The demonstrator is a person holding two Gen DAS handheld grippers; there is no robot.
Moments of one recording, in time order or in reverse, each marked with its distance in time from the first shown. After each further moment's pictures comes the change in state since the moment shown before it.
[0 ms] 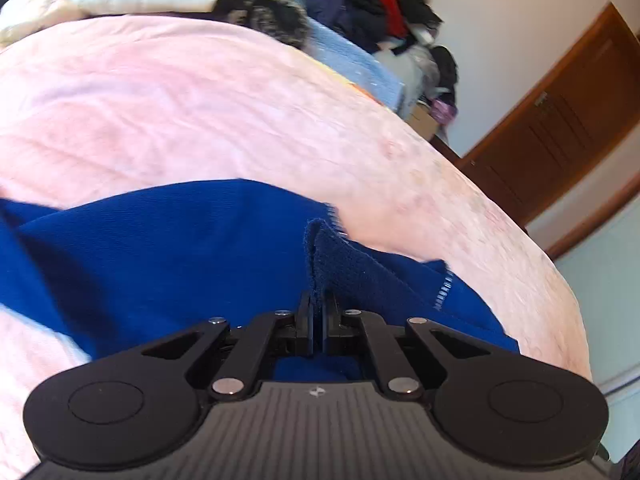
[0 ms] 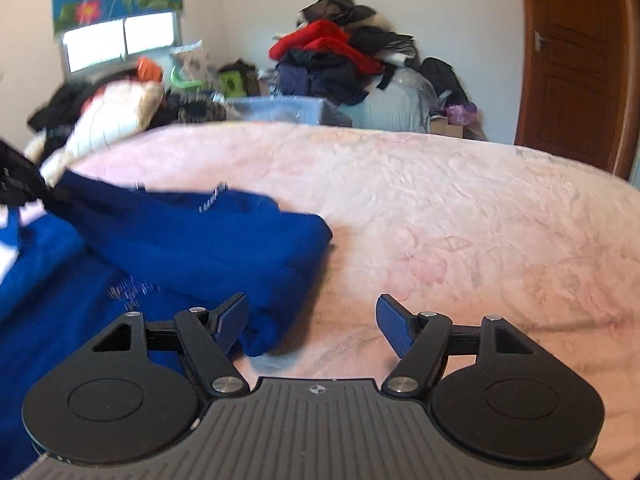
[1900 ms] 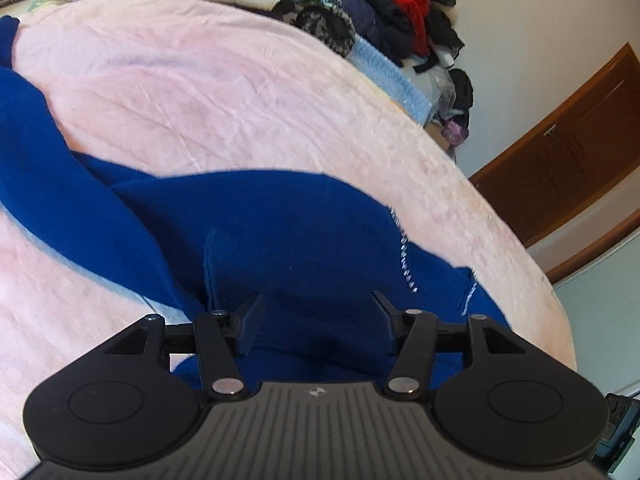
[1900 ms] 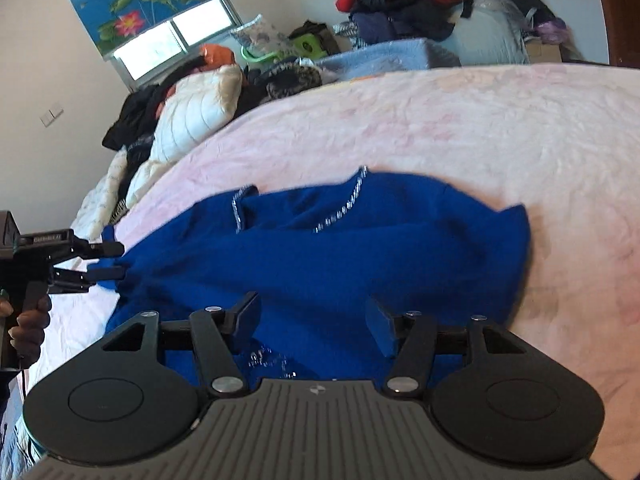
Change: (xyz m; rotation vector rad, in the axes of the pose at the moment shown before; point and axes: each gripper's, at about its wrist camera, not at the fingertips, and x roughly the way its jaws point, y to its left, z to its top) left arm -0.019 0.057 -0.024 -0.088 0.010 -0.015; right arm 0.070 0.054 0.042 0.251 0.186 0.382
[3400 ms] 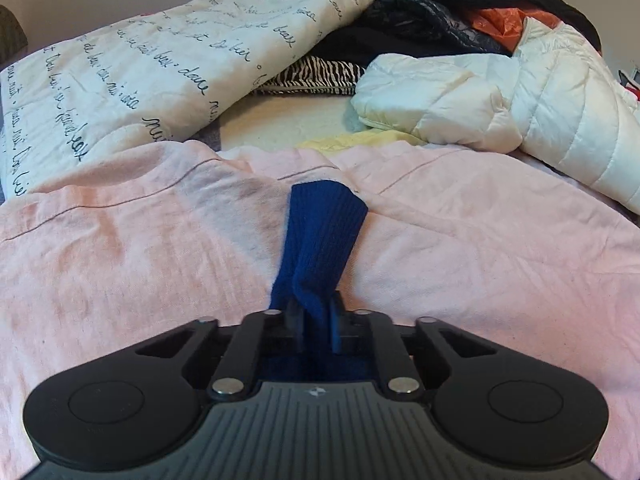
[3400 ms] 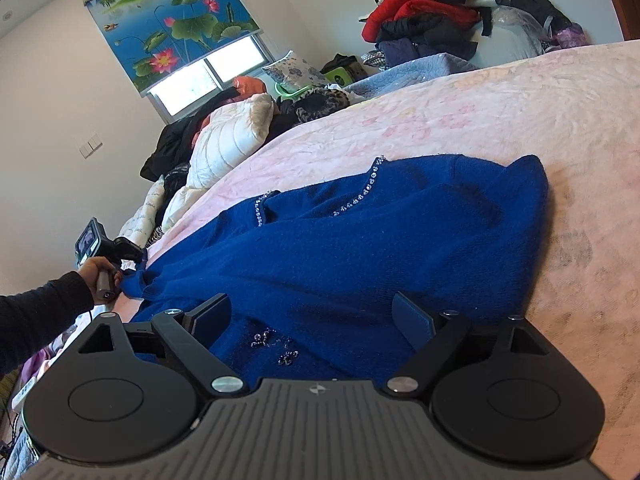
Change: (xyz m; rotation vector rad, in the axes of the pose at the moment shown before) left arm -0.020 0.235 0.160 -0.327 -0.363 0.752; right arm -0.003 -0.020 -0.036 -0.008 -0.188 0.184
